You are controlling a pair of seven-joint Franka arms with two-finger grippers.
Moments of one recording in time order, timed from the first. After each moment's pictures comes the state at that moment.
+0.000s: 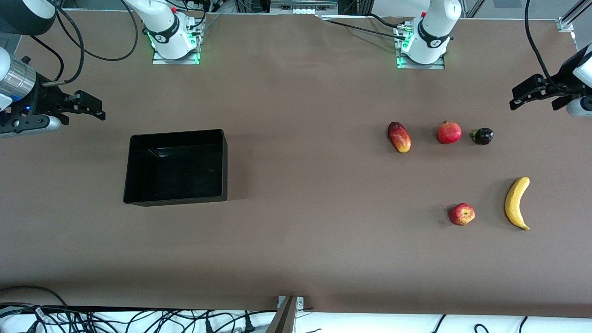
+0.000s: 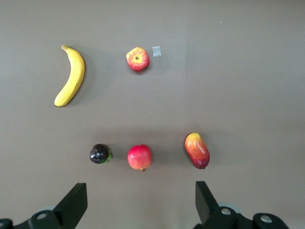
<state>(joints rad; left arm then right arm) -0.03 -0.02 0.04 -1.58 0.00 1.51 -0.01 0.08 -0.01 -0.08 -1.75 0.04 1.68 -0.13</state>
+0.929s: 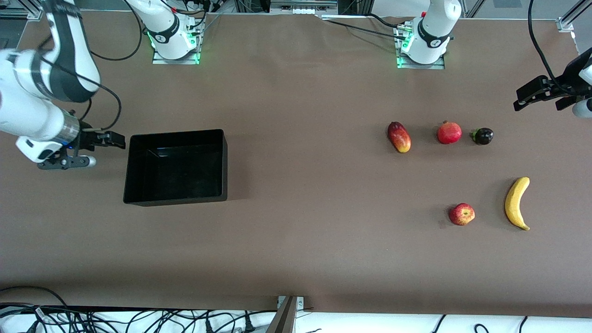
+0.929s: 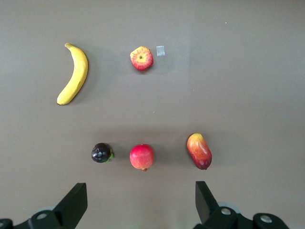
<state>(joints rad) -0.03 -0.02 0.06 -1.58 0.00 1.51 -0.01 0.06 0.17 -0.13 -2.05 0.00 2.11 -0.13</state>
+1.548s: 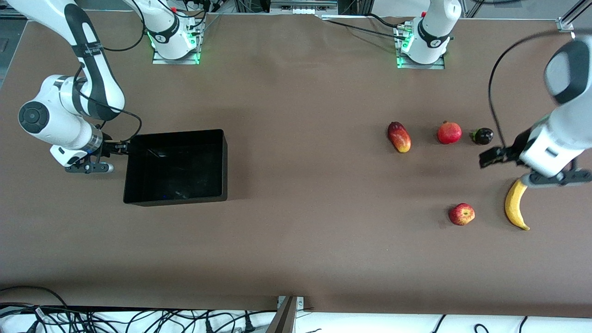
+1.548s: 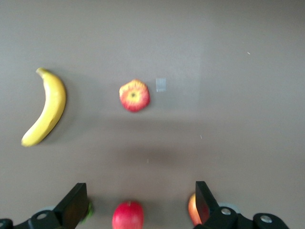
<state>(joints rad) -0.06 0.27 0.06 -1.65 0.00 1.92 -0.09 0.06 0.29 -0.17 -2.18 0.01 2.37 -0.14</state>
